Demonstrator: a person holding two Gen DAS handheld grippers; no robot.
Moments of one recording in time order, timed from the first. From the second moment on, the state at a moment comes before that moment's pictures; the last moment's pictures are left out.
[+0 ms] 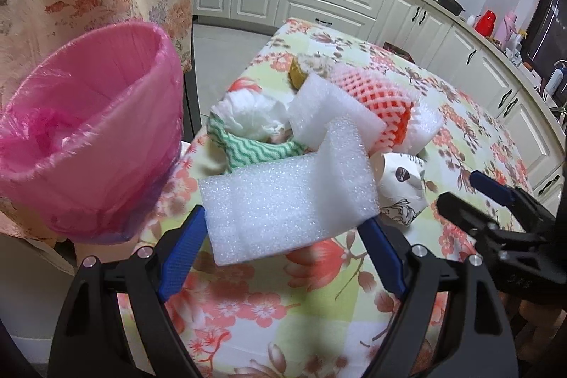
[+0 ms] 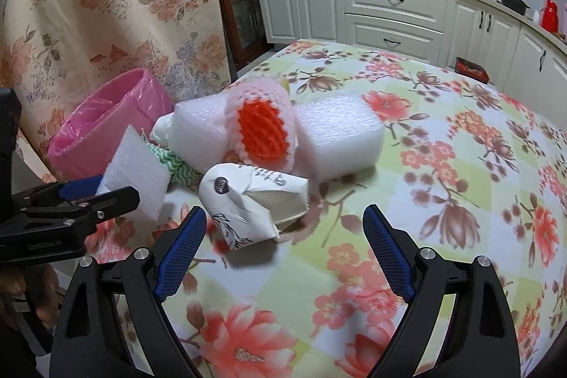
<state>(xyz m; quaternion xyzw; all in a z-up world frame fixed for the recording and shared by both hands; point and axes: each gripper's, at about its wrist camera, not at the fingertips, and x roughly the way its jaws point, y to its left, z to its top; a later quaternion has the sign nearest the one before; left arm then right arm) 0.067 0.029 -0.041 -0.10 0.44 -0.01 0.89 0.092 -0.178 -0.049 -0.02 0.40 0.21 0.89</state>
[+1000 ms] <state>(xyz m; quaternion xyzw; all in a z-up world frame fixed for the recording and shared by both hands) 0.064 0.061 -0.027 -0.11 0.43 0.00 0.90 0.115 -0.135 -0.079 -0.06 0.43 0.21 0.88</state>
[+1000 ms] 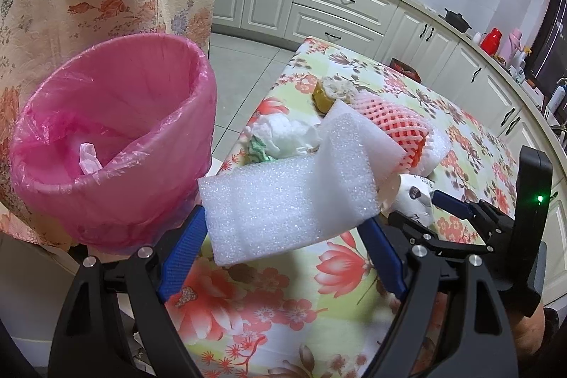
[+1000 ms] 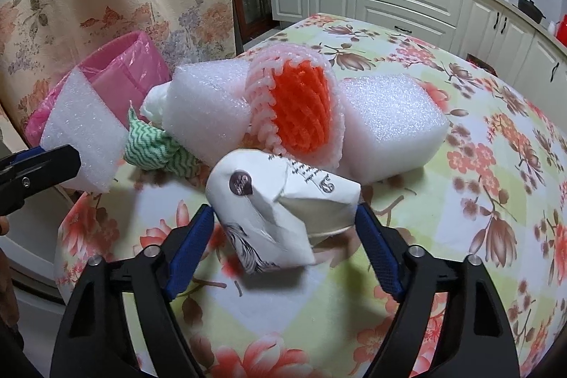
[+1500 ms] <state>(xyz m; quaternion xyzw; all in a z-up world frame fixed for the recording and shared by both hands) 0.059 0.058 -0.019 -0.11 0.42 -0.01 0.90 0.094 -0.154 -0.058 -0.05 0.40 0.20 0.89</state>
